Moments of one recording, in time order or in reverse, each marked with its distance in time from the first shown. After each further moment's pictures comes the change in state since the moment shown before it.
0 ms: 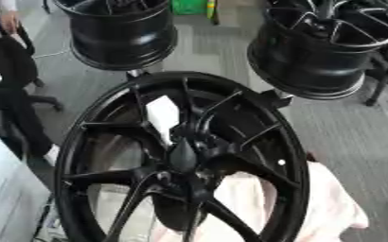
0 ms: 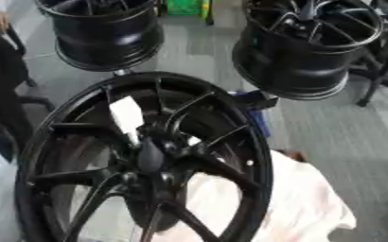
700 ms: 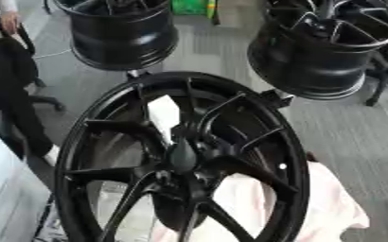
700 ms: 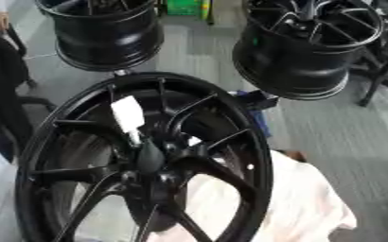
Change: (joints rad) left arm 0.002 0.000 0.000 0.000 0.013 -0.004 0.014; right arm 0.000 -0.001 0.000 0.000 0.000 -0.001 -0.001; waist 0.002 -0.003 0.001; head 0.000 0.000
